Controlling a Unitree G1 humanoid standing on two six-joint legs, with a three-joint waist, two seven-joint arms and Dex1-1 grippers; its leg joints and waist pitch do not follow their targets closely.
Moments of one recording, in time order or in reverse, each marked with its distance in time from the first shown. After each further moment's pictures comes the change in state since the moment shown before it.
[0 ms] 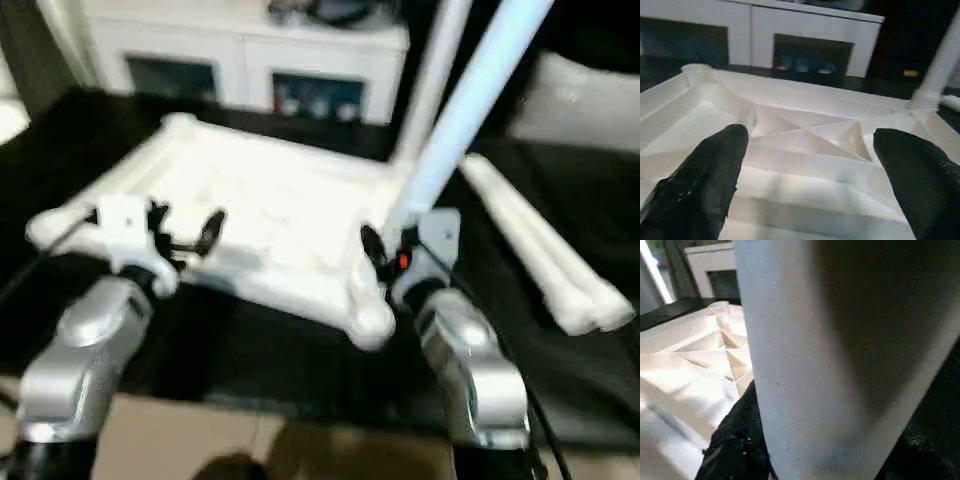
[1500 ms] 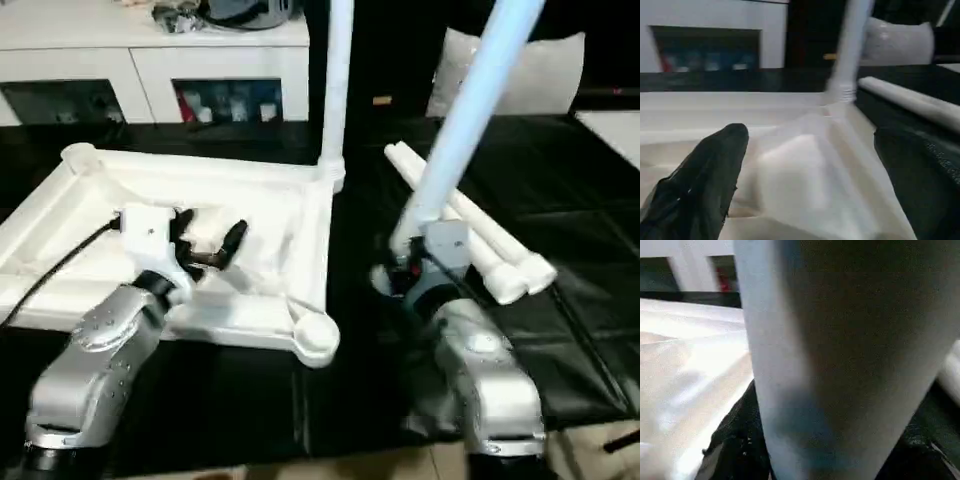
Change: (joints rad) left arm 0.031 0.004 -0.035 -0.006 -0.008 -0.027 -0.051; right arm 0.025 -0.027 0.046 -0.002 -0.044 -0.019 0.011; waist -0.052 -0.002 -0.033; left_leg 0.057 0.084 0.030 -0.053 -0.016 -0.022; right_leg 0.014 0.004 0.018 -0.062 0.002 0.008
